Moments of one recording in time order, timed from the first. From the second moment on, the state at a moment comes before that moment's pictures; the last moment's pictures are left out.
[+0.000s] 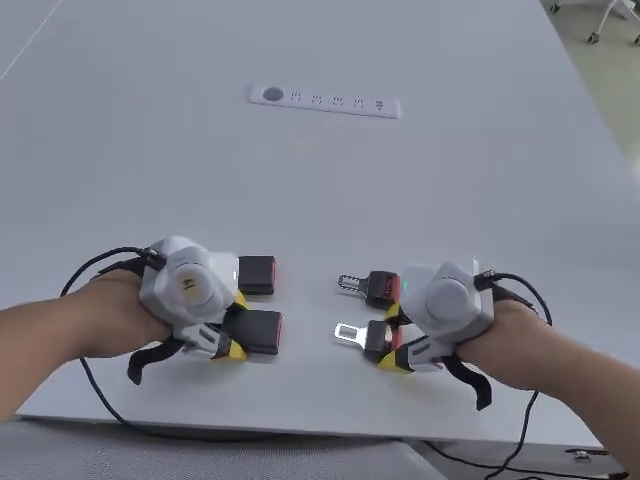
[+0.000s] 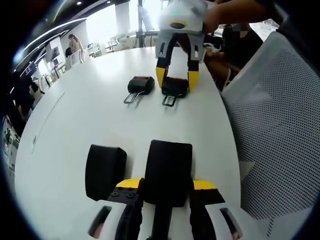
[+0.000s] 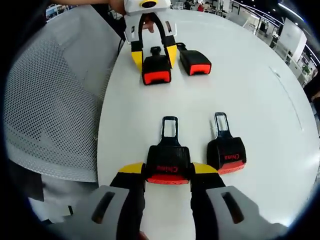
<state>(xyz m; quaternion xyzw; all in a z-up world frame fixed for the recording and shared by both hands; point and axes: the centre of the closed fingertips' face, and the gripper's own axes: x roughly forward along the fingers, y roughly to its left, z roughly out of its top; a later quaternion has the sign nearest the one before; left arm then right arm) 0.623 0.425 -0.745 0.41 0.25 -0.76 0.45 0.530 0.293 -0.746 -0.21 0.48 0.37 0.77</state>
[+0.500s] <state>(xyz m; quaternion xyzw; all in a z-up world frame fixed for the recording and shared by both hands) 0.620 0.426 -0.745 0.42 0.25 -0.75 0.44 0.529 0.291 -0.747 -0.24 0.47 0.41 0.75</state>
